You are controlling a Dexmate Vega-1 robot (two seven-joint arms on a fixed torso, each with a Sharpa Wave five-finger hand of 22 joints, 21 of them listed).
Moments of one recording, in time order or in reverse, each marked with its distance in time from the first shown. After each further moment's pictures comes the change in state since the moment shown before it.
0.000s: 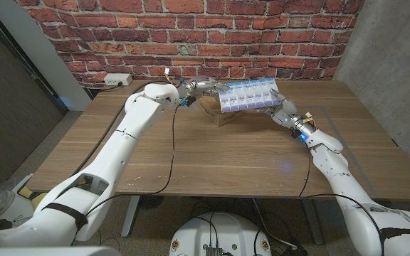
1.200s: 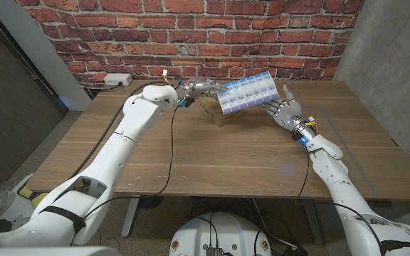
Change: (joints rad) left arm 0.026 0.013 -0.012 -0.026 -0.011 -0.001 0.018; left_hand 0.000 0.000 0.000 0.000 0.003 0.002 -0.001 0.004 0.001 0.005 0.005 -0.008 0.004 0.000 0.000 -0.001 0.006 -0.005 0.005 0.021 0.000; right arm -0.075 0.027 0.035 -0.087 0.036 -0.022 -0.088; right_hand -0.276 -0.167 -0.252 0.124 -0.012 -0.382 -0.099 -0.143 0.003 -0.426 -0.007 -0.253 -0.033 -0.432 0.101 -0.241 -0.087 -0.295 0.146 -0.033 -0.049
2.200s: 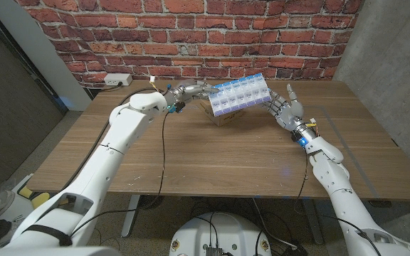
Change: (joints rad) left arm 0.125 0.058 -0.089 -0.094 -0.097 -0.045 0.036; left_hand 0.000 0.000 0.000 0.000 -0.003 0.000 0.000 -0.008 0.003 0.000 0.000 0.000 0.005 0.000 0.000 0.000 -0.004 -0.007 0.000 0.011 0.000; right arm -0.103 0.019 0.007 -0.185 -0.035 -0.038 -0.205; right_hand -0.022 -0.004 -0.050 -0.028 0.015 -0.274 -0.032 0.004 -0.010 -0.390 0.036 -0.010 -0.065 -0.529 0.020 -0.012 -0.051 -0.251 0.001 -0.175 -0.009
